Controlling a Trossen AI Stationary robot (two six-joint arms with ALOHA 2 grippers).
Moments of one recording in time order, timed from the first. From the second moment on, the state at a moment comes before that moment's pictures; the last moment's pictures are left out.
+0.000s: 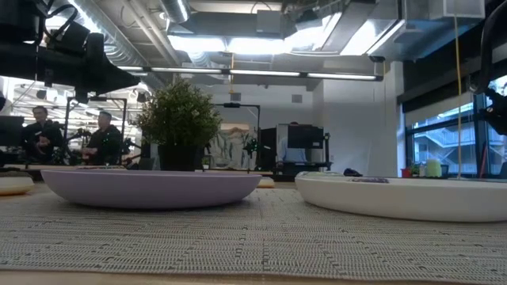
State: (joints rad) left arm 0.28 0.00 0.01 0.08 -0.46 -0.17; right arm 0.66 1.37 0.61 -0.70 -0.18 1.77
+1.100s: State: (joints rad) left arm 0.28 0.00 0.01 0.08 -0.45 -0.23; right arm 0.46 1.38 0.91 -0.87 -0.03 1.28
